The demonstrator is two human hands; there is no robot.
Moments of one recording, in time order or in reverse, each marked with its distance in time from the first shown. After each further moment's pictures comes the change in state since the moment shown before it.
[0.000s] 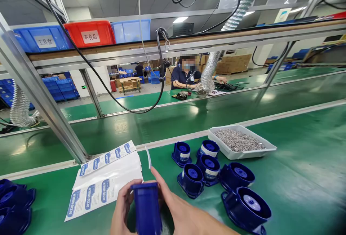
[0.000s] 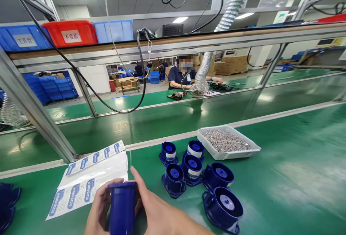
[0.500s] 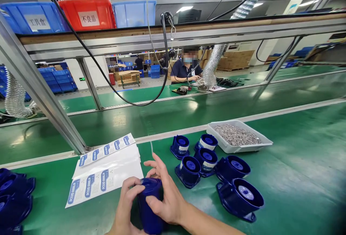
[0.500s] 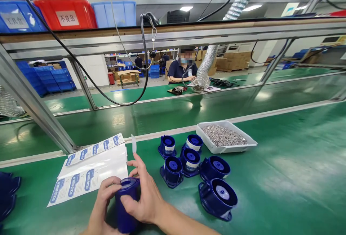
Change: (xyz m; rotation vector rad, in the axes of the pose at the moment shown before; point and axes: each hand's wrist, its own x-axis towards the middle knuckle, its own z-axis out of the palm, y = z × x) left_hand 0.003 -0.001 -0.009 0.532 -0.160 0.600; right_hand 0.018 0.013 0.027 -0.263 0.478 -0.117
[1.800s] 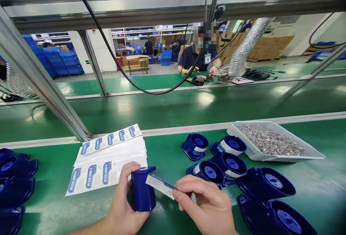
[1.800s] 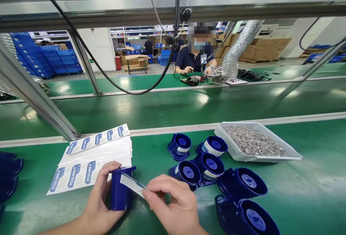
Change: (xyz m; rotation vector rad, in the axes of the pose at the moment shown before) left_hand 0.015 -0.003 -0.006 -0.173 -0.009 -0.463; right_hand 0.003 -0.037 -0.037 0.037 0.267 -0.054
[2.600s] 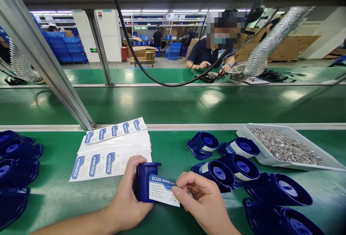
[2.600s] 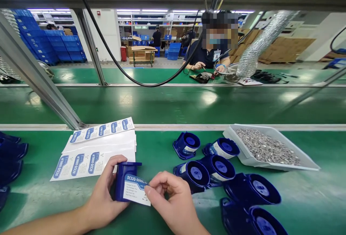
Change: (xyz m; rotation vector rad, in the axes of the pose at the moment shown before) left_hand 0.003 0.006 0.001 -0.129 -0.022 -0.176; right_hand -0.009 0.005 0.009 0.018 -0.092 0.539
